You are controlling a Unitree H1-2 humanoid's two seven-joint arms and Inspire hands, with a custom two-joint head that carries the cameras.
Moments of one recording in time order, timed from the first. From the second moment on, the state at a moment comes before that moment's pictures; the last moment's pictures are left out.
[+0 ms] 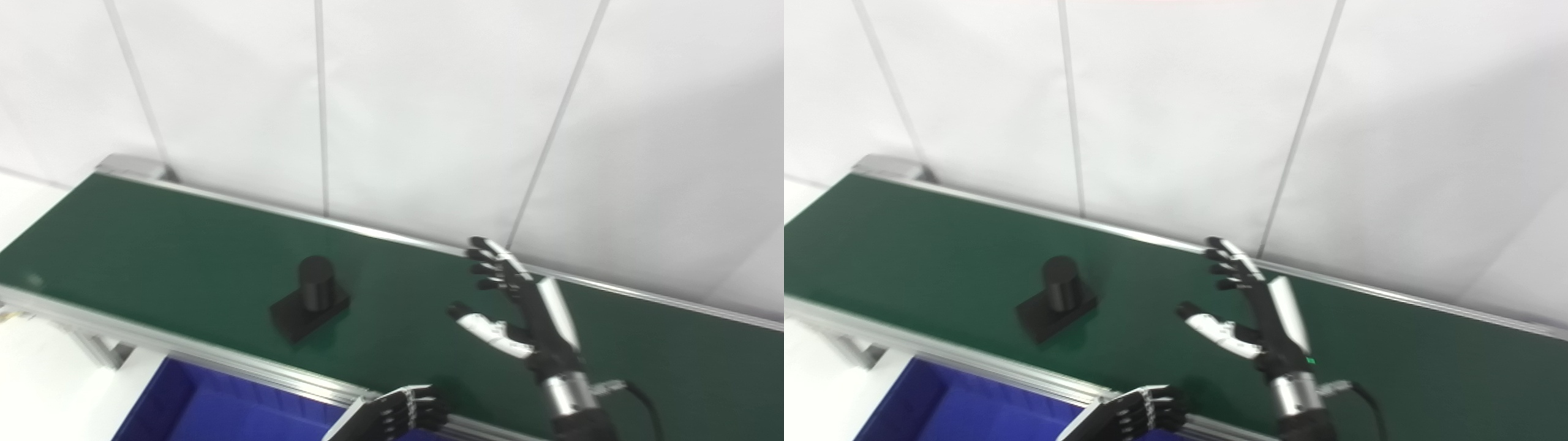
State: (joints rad) left arm 0.24 0.03 -0.20 0.20 -0.19 -0.41 -0.38; right arm -0.25 0.01 0.28 0.00 -0.35 -0.05 0.15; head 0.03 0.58
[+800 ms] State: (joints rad) left arm 0.24 0.07 -0.14 0.22 -0.29 -0.42 -0.47; right arm -0.32 0.09 0.35 0.25 -0.43 -0.05 0.07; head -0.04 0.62
